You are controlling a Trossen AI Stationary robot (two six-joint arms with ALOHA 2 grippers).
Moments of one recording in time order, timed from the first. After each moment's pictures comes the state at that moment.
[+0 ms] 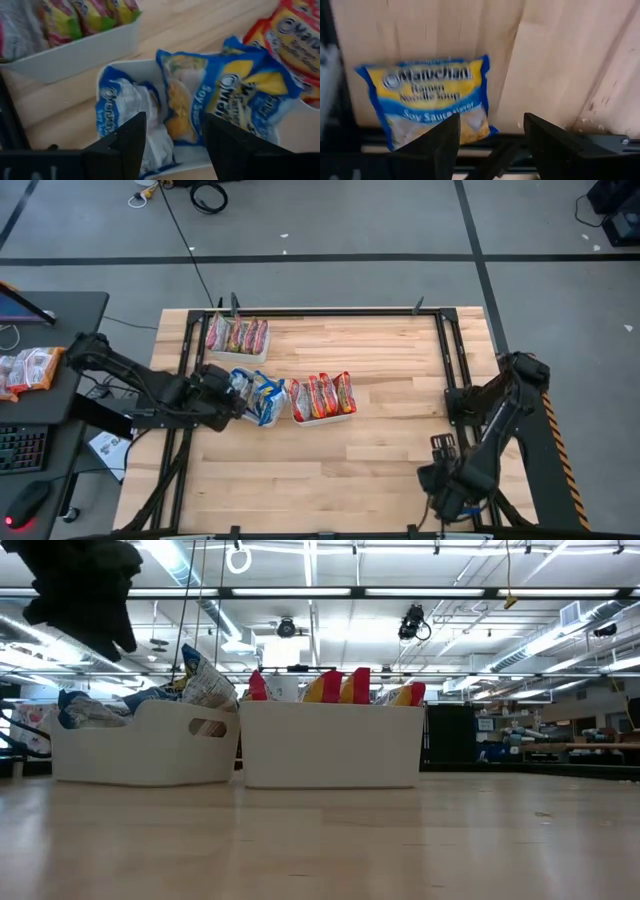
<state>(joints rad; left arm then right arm) -0.44 1.00 0.81 -1.13 -0.68 -1.41 0.97 1.65 1.29 -1.35 -0.03 0.84</state>
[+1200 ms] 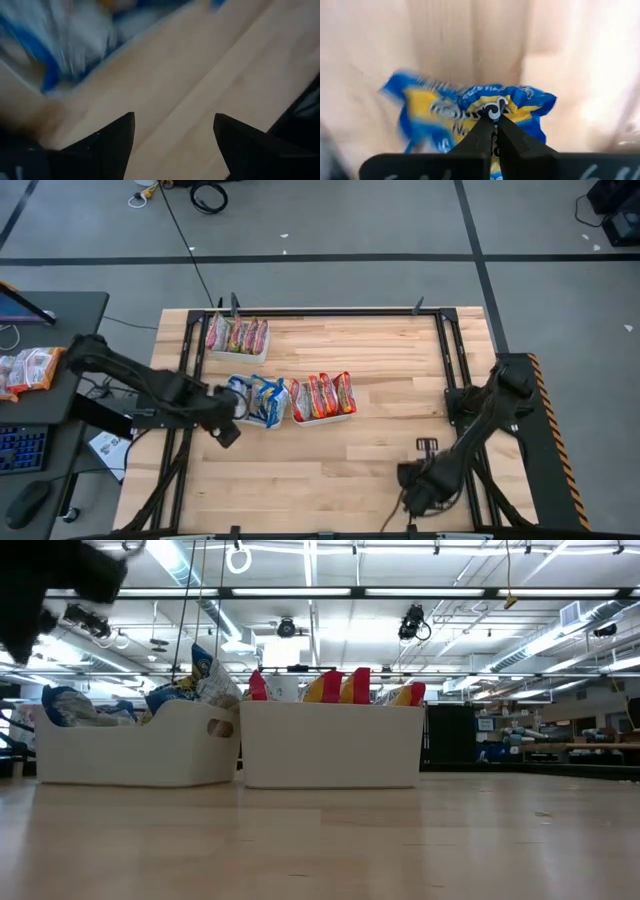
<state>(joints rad) -0.40 1.00 0.81 -1.00 0.03 -1.21 0.85 1.79 1.19 -1.14 -0.05 0.91</state>
